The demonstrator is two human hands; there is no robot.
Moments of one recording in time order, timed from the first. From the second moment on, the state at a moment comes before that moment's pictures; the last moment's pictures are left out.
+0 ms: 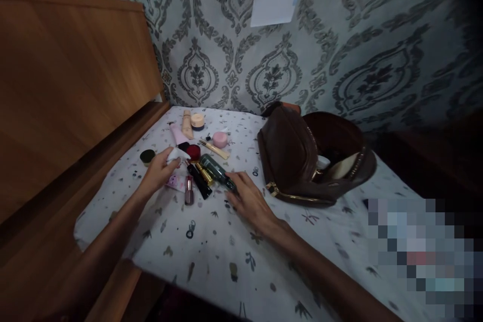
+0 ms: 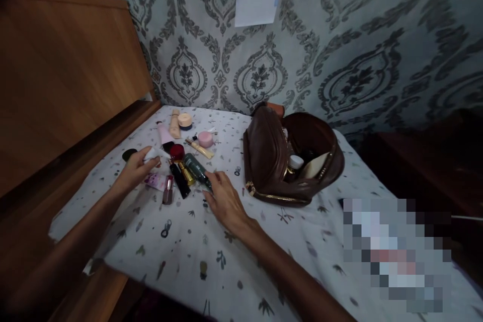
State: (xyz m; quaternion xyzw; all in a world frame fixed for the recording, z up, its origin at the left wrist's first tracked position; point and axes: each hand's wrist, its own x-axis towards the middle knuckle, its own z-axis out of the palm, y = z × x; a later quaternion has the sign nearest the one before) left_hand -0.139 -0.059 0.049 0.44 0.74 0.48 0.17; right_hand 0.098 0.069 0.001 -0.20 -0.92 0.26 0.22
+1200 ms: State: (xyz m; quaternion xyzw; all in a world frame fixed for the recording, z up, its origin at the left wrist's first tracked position) left_hand -0.120 -0.016 0.057 0.76 0.64 0.02 0.12; right_hand 0.073 0.065 -0.018 -0.25 -0.83 0.37 0.33
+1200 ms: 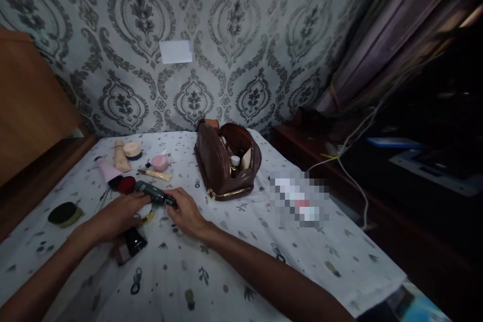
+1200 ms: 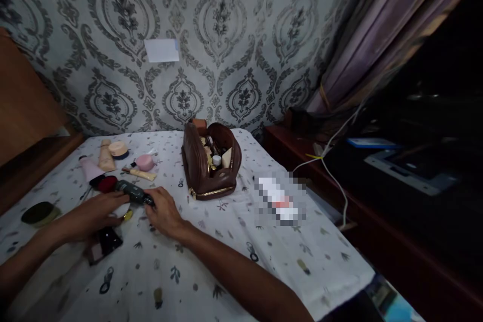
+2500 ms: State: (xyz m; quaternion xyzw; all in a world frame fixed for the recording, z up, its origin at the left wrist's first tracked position) left_hand -0.052 -0.019 0.032 0.33 0.61 0.58 0.44; right_hand 0.112 0.051 0.001 -0.17 -0.52 0.75 0.37
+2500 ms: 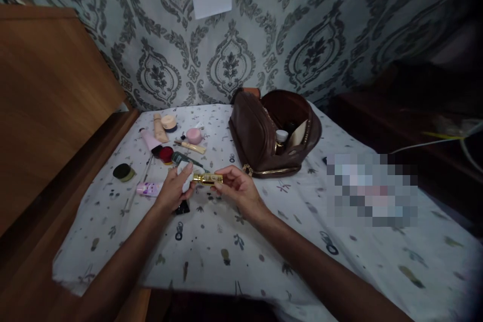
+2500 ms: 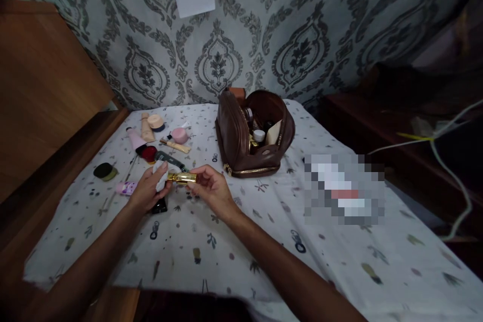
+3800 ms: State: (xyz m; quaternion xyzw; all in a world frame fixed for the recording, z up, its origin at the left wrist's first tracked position) left_hand -0.063 -0.035 0.037 0.59 0.61 0.48 0.24; right_hand 0.117 0.058 0.001 -0.21 -0.53 0.73 0.37
